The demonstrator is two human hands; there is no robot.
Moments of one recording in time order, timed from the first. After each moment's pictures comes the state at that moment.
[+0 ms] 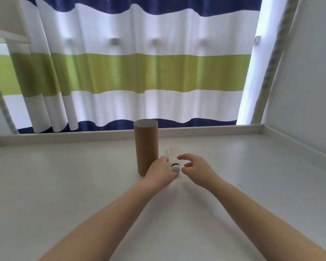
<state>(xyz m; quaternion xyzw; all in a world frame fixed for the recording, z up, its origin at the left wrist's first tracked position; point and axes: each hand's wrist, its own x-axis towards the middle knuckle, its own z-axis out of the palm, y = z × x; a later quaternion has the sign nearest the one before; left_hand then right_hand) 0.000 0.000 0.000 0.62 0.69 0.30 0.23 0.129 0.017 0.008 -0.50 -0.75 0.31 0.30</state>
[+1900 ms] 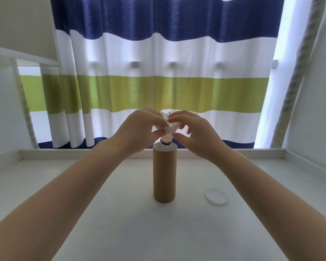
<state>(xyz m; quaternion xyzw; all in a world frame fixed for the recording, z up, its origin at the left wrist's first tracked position) -0.084 -0.037 0.164 0.77 0.48 0.39 -0.14 0.075 0.027 0.141 -0.23 -0.86 0.06 0.44</state>
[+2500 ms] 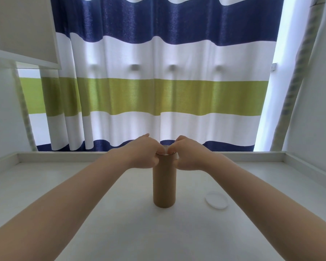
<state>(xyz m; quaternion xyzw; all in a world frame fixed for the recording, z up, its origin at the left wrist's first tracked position) -0.098 0.002 0.126 0.80 0.58 0.10 -0.10 0.060 0.047 0.119 -0.37 -0.92 0.04 0.15</state>
